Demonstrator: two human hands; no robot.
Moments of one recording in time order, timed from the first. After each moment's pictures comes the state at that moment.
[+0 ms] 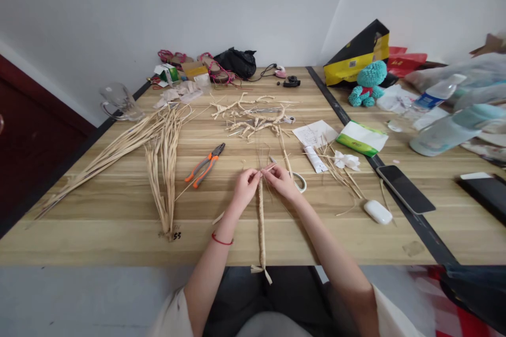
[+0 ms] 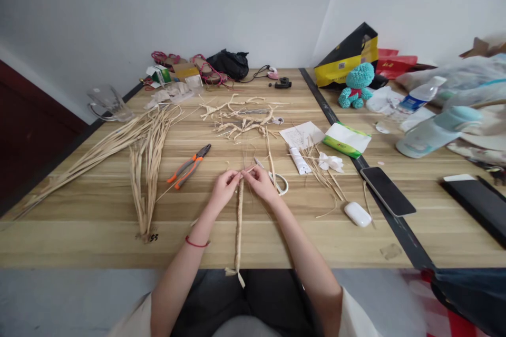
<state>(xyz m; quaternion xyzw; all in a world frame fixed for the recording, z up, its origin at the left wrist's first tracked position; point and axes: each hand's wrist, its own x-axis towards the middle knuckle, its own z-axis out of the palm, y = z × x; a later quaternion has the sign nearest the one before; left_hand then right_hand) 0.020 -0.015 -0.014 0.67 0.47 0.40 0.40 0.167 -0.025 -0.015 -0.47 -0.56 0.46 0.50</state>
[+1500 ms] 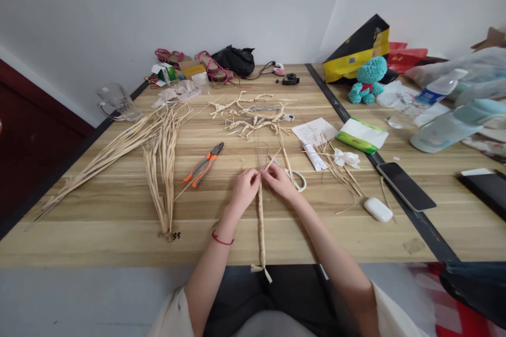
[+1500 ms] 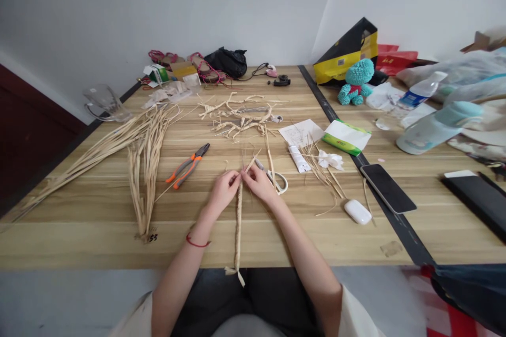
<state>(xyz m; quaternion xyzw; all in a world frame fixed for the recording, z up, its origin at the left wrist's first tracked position) 0.017 -0.019 -0.010 0.76 0.46 0.35 0.29 0.168 -0.025 -0.016 -0.50 -0.62 0.40 0.46</state>
